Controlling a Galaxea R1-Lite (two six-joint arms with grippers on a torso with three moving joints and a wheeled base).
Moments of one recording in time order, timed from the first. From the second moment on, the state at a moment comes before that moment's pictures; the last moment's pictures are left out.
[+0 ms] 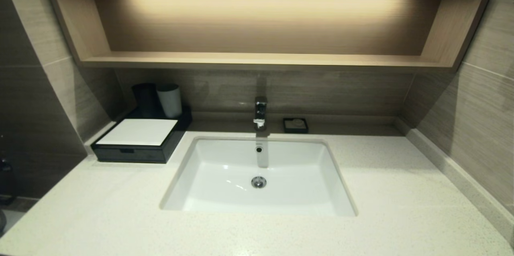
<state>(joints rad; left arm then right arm) 0.01 0.00 0.00 -0.01 -0.01 0.04 0.00 0.00 0.00 -0.01 0.00 0.04</state>
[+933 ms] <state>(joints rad) 0.01 0.00 0.00 -0.01 -0.01 0.04 0.00 0.00 0.00 -0.01 0.00 0.04</state>
